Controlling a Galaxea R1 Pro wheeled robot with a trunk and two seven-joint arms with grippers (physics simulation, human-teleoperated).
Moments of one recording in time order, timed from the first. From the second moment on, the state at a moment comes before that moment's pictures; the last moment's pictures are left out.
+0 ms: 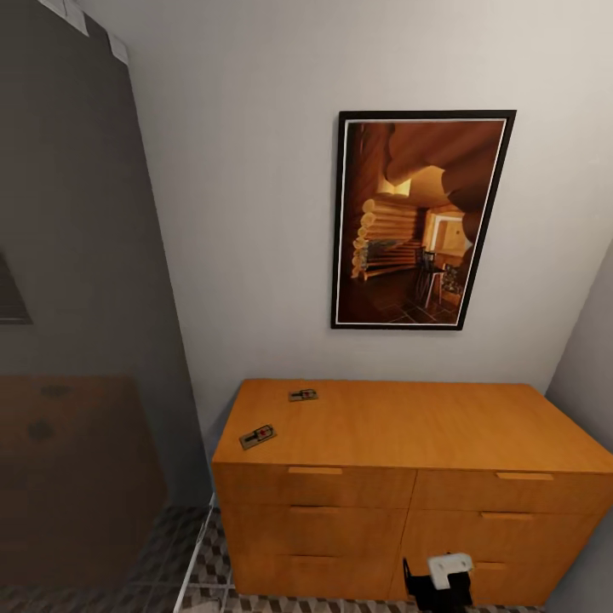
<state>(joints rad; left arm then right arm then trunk) -0.36 -0.08 -0.21 -0.01 0.30 -0.49 0.30 -0.37 0.01 -0.36 -0.21 0.55 -0.52 -0.15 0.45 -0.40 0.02</state>
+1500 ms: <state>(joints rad) -0.43 -0.08 -0.21 -1.49 0.17 0.76 0.37 -0.62 0.17 0.14 -1.32 0.30 0.57 -0.05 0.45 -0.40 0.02</state>
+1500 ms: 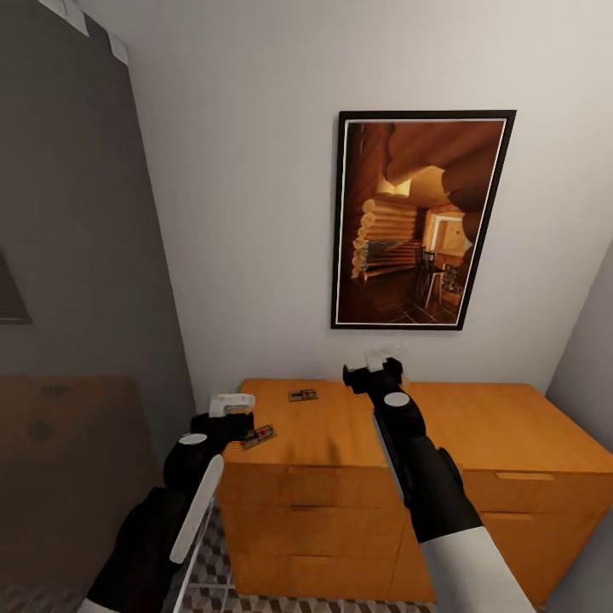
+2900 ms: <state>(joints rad) -0.81 -0.13 -0.30 -0.93 0.14 0.81 0.18 -1.01 0.10 0.14 -0.57 0.32 0.48 0.24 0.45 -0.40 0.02</state>
